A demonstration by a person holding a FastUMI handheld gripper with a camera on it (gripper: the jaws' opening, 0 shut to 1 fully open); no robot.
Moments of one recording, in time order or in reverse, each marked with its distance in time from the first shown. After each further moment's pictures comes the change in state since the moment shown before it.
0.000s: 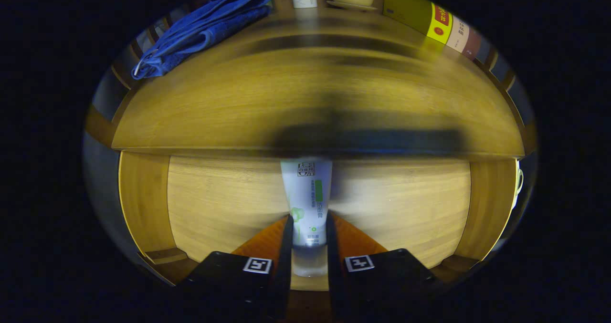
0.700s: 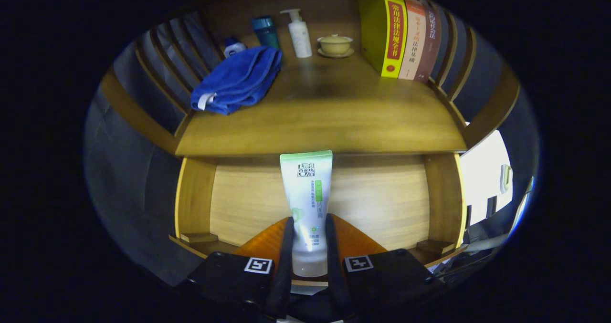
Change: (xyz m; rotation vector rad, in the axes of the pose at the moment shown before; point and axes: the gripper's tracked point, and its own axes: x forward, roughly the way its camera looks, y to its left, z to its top) arm -0.160 -0.021 0.040 0.014 -0.184 0.039
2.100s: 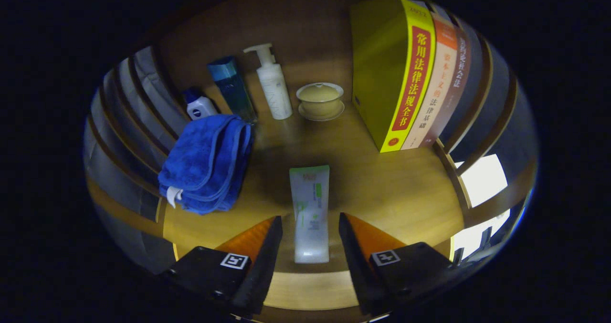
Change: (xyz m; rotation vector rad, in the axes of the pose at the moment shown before) arm 0.050 -0.005 0.140 0.056 -0.220 -0.032
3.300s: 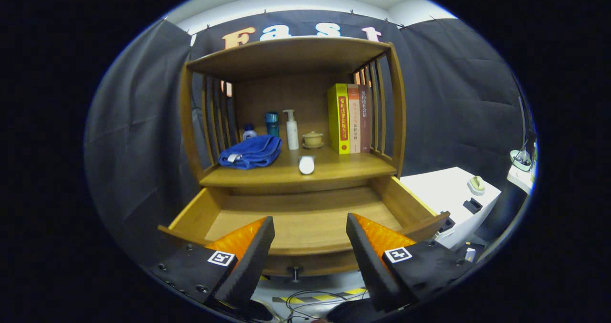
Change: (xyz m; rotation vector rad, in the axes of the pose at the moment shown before) arm -0.154 -0.017 -0.233 -0.112 -0.565 -0.062
